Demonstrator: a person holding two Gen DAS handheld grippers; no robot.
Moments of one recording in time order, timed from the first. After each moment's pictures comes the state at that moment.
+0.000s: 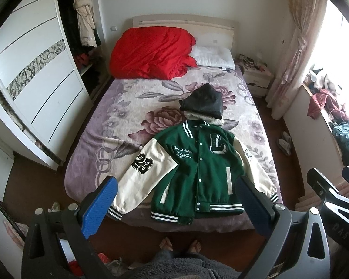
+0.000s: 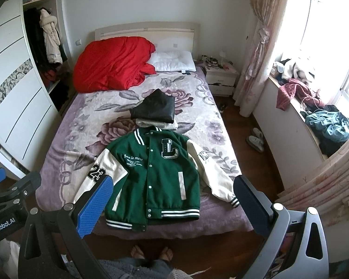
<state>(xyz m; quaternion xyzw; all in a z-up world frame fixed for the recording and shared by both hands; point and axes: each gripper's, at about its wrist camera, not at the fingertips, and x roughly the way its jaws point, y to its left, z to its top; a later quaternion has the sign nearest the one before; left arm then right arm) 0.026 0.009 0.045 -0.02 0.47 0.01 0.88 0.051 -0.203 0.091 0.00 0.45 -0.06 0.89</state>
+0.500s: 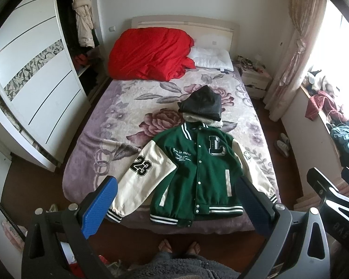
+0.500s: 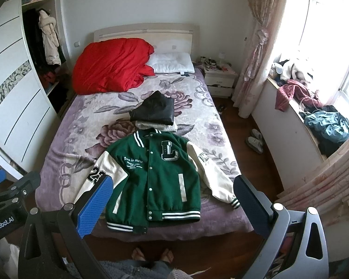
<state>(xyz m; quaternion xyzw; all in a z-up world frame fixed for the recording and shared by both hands) 0.036 0.011 0.050 -0.02 0.47 0.00 0.88 0.058 -0.200 0.101 0.00 0.45 -0.07 0.89</state>
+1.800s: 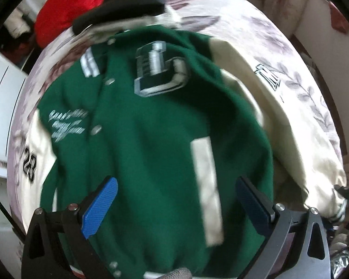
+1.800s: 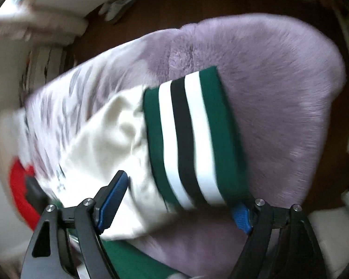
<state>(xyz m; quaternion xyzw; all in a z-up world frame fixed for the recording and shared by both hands) 0.272 -0.290 -0.488 0.11 0.59 -0.02 0.80 0.097 -0.652 -0.667 0.64 0.43 -0.33 0.55</state>
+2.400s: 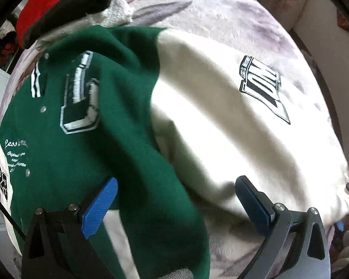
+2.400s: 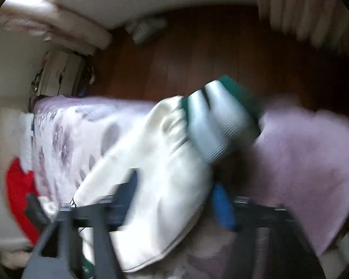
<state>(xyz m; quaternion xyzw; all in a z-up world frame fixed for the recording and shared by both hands) 0.362 -0.382 -0.559 0.09 0.62 -0.02 0.78 0.234 -0.729 -0.683 0.60 0.41 -0.32 0.61</state>
